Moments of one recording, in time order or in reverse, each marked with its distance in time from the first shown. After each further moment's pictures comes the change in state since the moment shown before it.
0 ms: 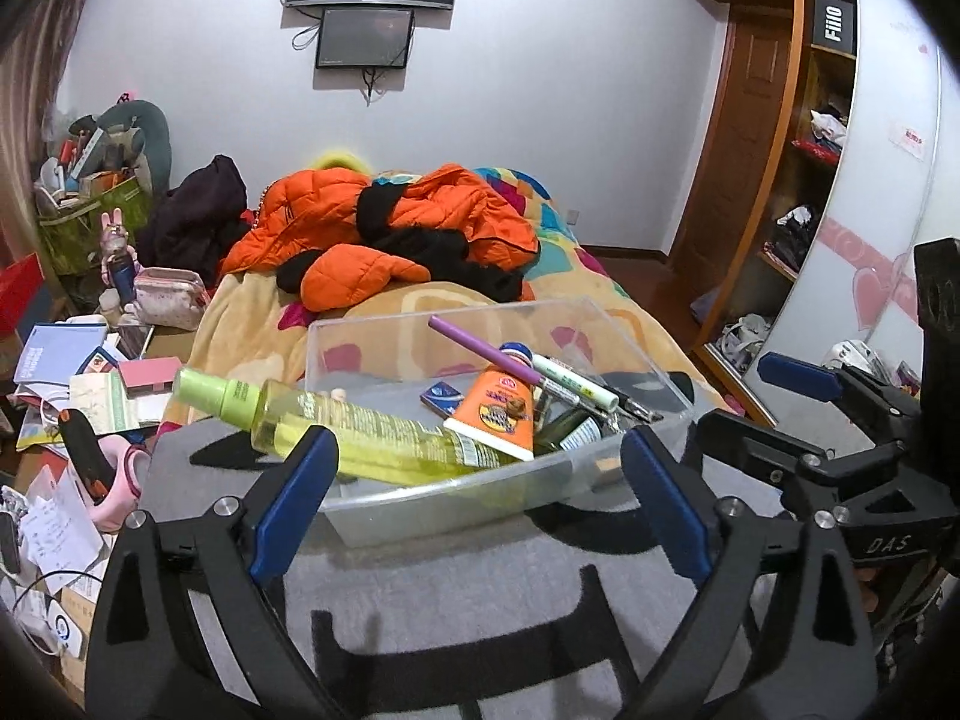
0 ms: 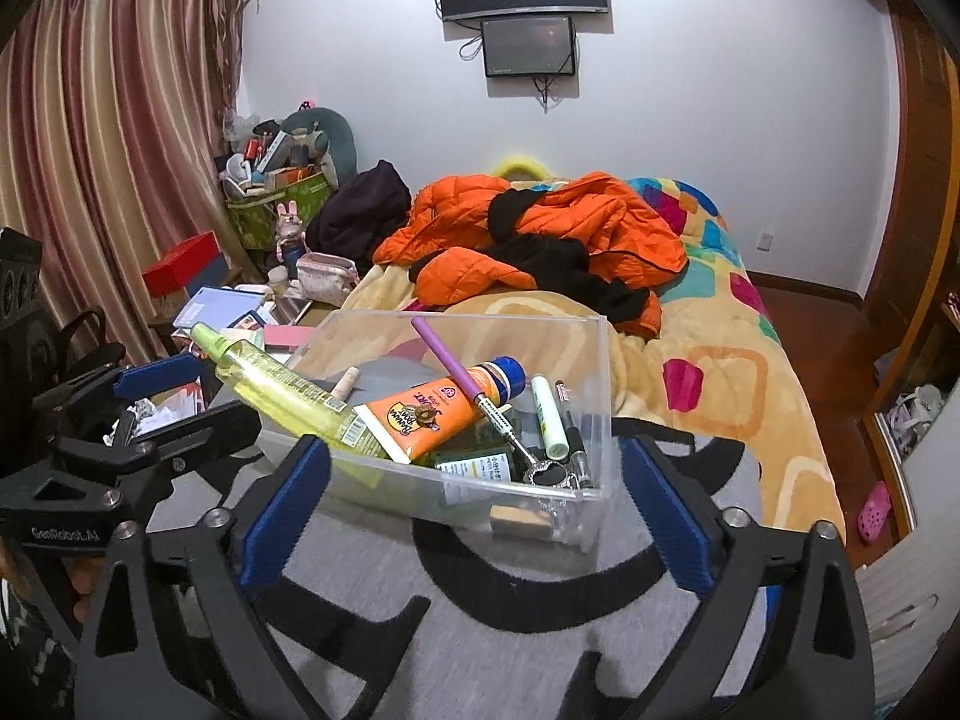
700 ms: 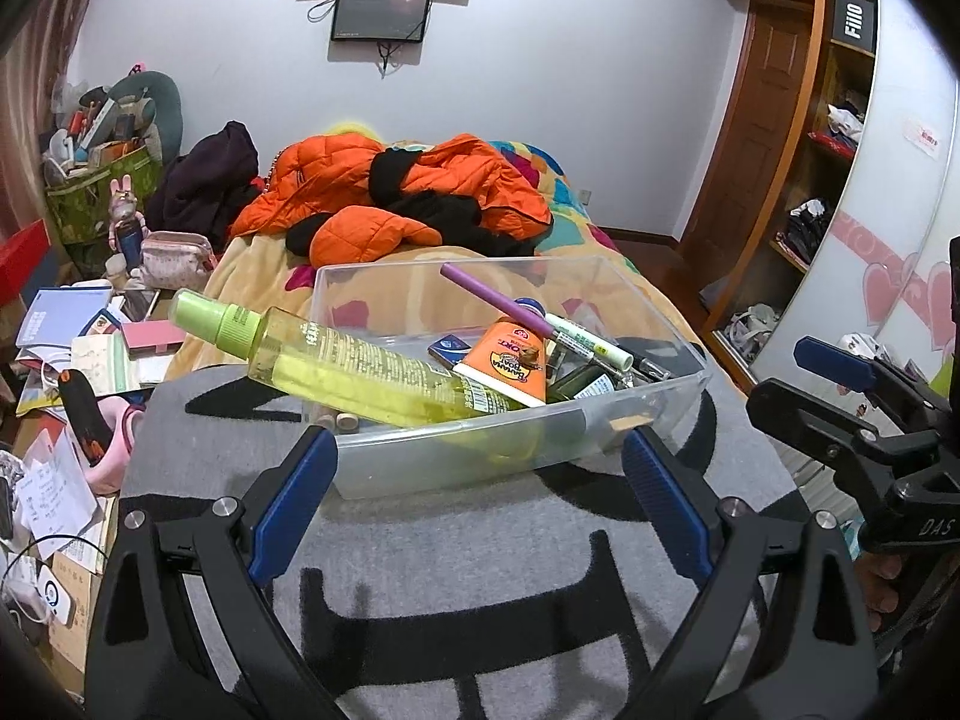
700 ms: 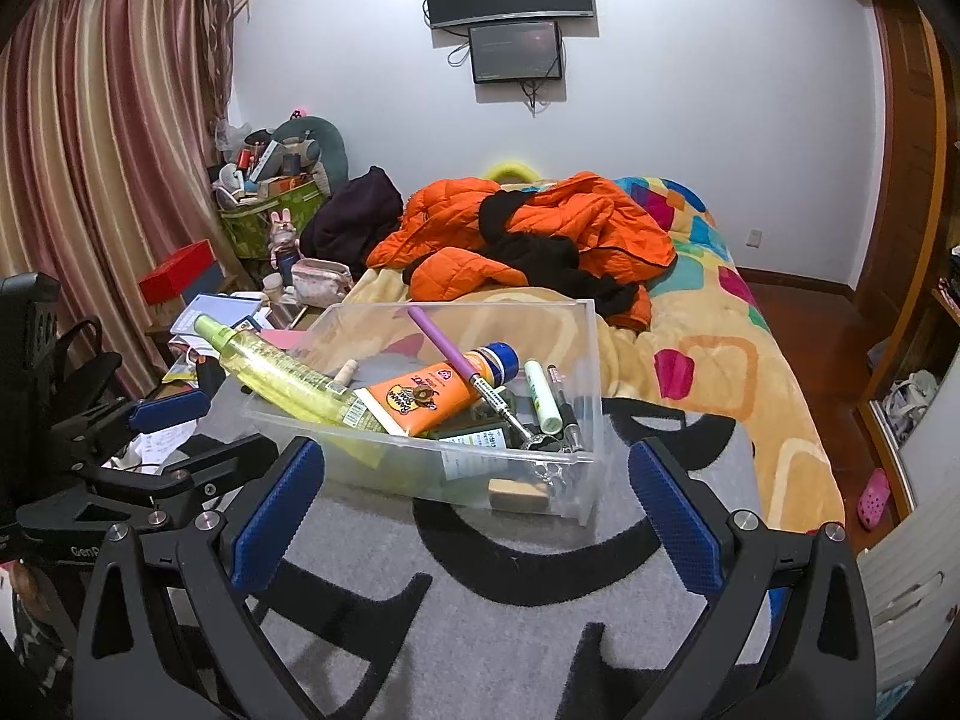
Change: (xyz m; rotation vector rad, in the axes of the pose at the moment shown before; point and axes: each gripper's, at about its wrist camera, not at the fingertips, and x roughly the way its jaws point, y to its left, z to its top) left arm 0.007 0.004 -0.022 -0.037 0.048 0.018; right arm -0.013 0.002 -0.017 0.025 -0.011 -0.016
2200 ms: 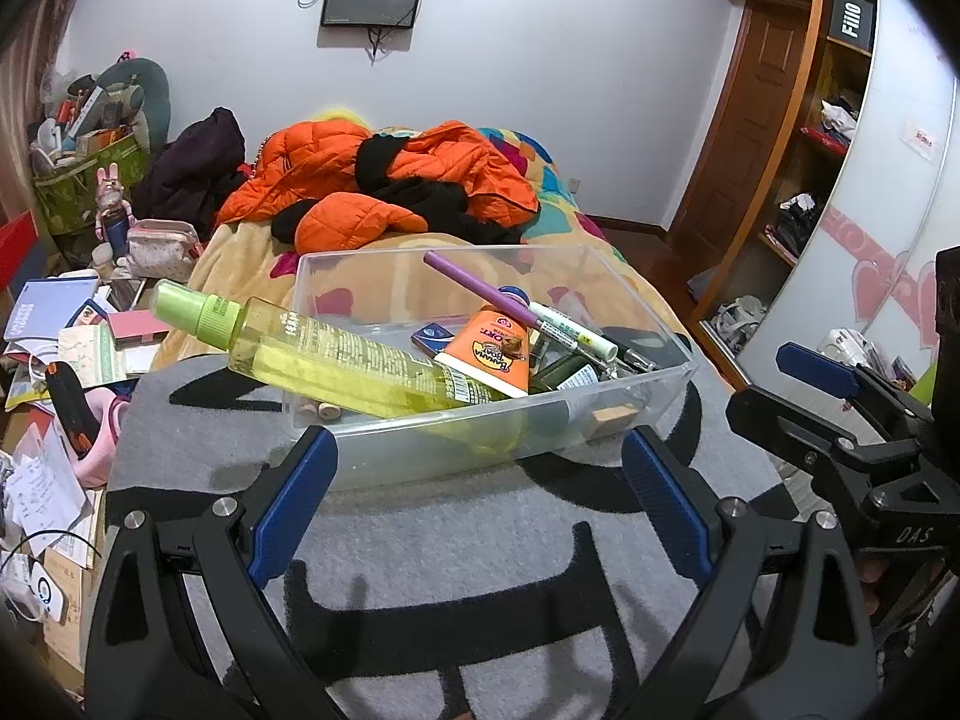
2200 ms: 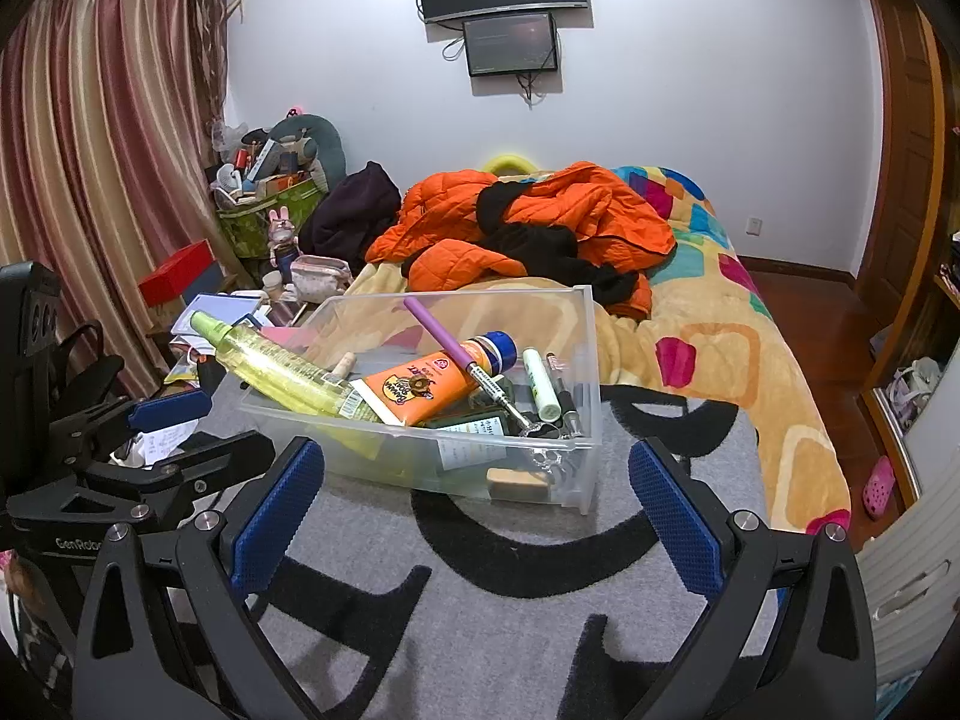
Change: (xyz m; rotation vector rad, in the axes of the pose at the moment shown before) left arm 0.003 0.002 0.003 -0.009 0.037 -0.038; right arm 0.001 -0.003 -0.002 0.023 0.015 0.005
